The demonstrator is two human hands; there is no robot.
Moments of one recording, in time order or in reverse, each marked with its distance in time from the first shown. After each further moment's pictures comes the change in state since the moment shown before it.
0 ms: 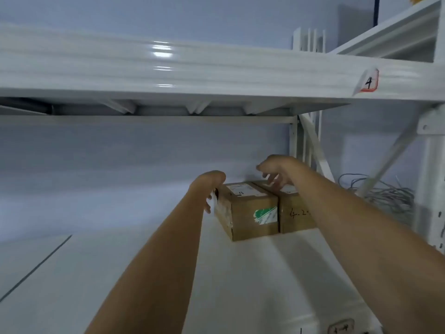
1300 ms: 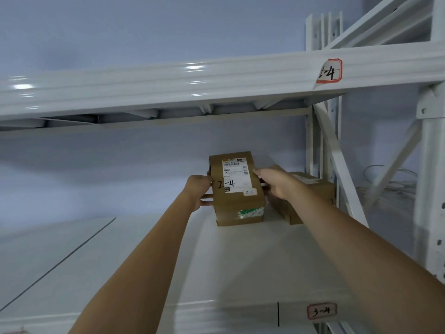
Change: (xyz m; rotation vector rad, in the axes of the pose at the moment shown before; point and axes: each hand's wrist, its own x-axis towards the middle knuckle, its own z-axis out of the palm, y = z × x) left_hand -0.042 -0.056 -0.002 -0.511 0.250 0.116; right_hand -0.029 0.033 0.053 0.654 -0.132 -0.198
